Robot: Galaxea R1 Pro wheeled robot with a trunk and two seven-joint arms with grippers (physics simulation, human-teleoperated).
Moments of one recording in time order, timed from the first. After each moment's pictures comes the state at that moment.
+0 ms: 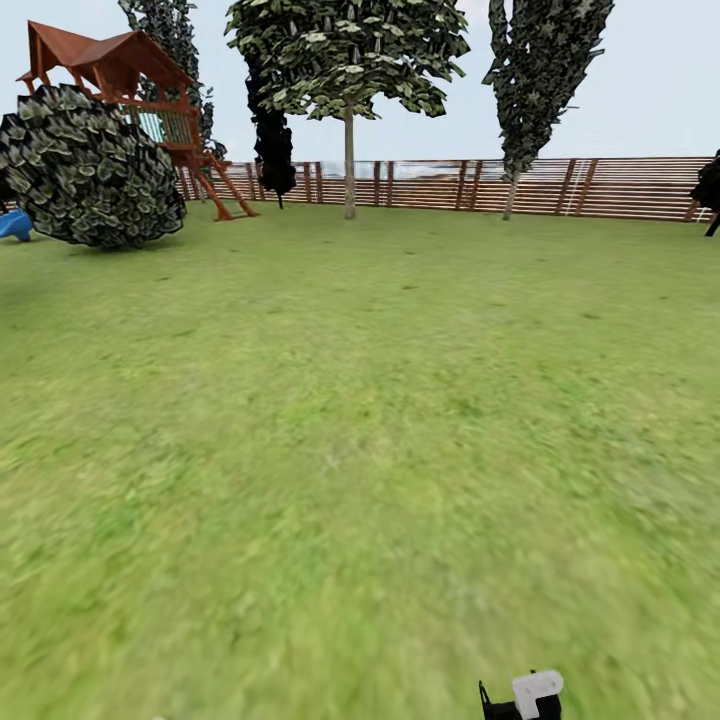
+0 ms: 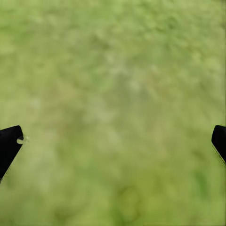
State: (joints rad) left arm -0.29 0.14 0.36 -0.16 -0.12 -0.34 0.07; right arm -0.40 -0.05 0.08 -0.03 0.16 -0.62 -0.14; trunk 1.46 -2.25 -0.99
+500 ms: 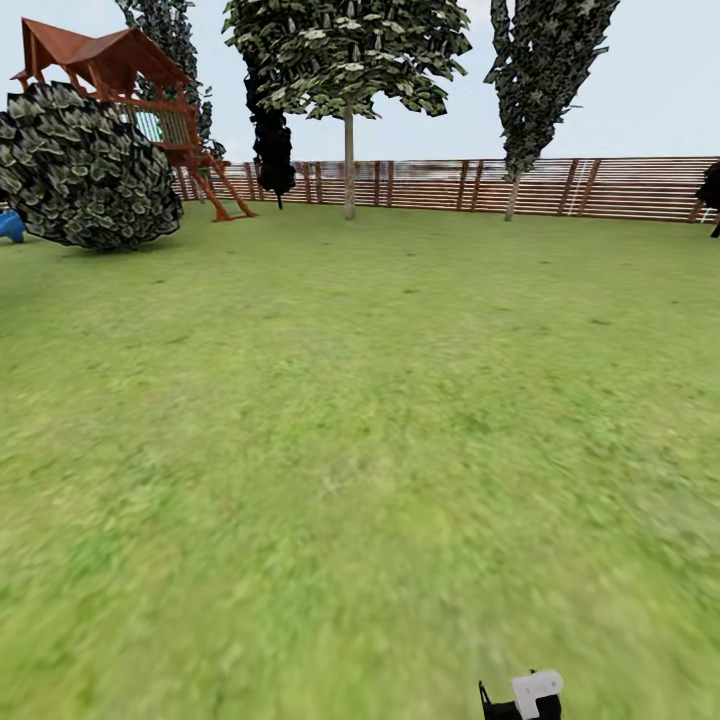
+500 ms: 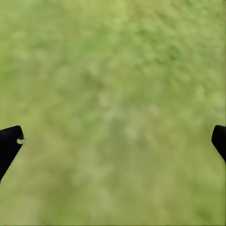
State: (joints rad) left arm -0.29 0.14 0.36 -0.16 -0.12 -0.34 0.07; right arm -0.40 -0.05 0.08 -0.03 0.16 -0.62 -0.14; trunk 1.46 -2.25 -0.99
